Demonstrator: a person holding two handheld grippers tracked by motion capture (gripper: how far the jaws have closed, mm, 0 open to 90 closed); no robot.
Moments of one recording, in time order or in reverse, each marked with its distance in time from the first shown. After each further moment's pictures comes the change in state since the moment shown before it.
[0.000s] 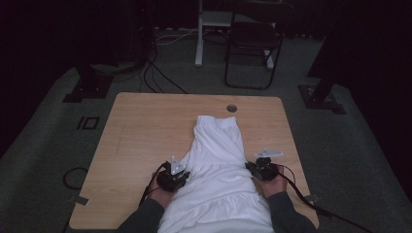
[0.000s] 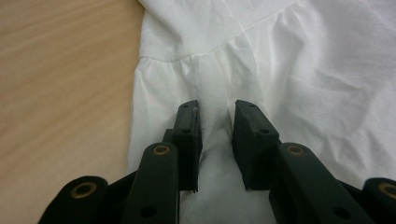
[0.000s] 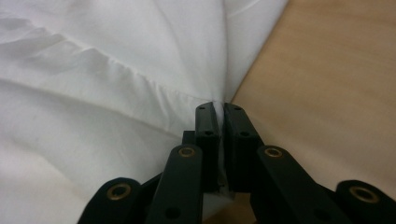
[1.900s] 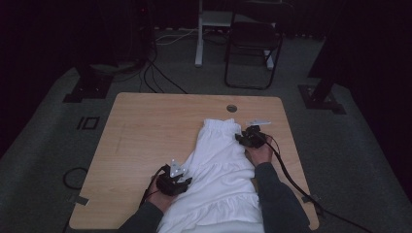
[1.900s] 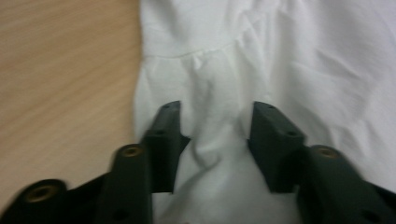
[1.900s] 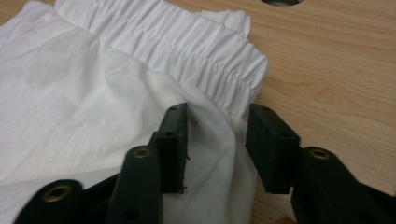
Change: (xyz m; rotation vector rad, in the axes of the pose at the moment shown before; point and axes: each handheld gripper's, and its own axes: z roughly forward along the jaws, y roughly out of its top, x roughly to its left) left arm 0.002 0.008 -0.009 0.024 -0.034 -0.020; right arm -0.042 0.090 0.068 -0.066 -0.051 0.044
